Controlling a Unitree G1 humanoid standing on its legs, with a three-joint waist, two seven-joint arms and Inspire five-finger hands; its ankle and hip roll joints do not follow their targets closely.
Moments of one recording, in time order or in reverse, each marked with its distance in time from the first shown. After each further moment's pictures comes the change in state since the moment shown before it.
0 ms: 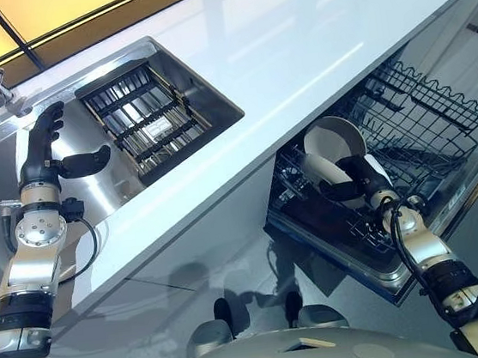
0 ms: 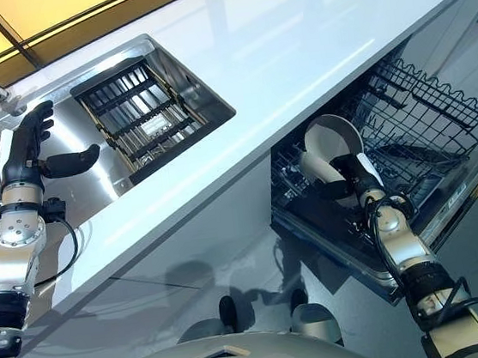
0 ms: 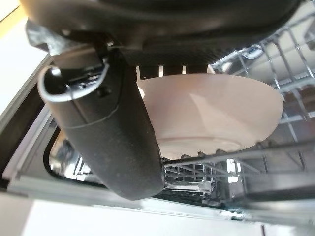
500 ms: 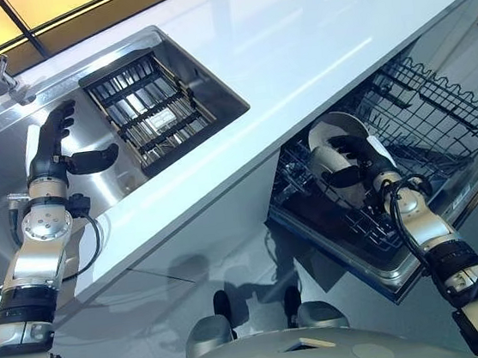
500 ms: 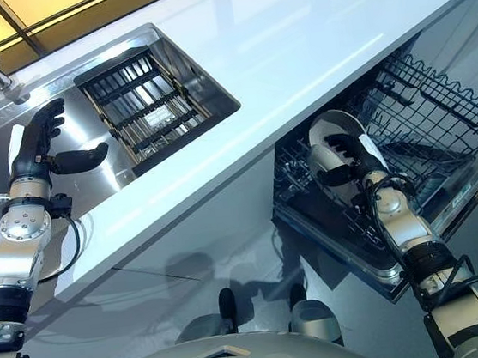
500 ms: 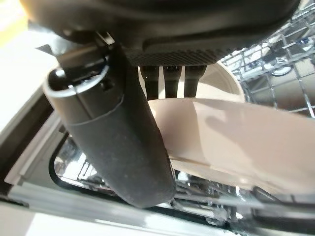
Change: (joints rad) left arm -0.028 0.000 -0.036 0.000 -0.001 0.022 -0.003; right arm -0.085 -0.032 0.028 -0.040 0.017 0.023 -0.088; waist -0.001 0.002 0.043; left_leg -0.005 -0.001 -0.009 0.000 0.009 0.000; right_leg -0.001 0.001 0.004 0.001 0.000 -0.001
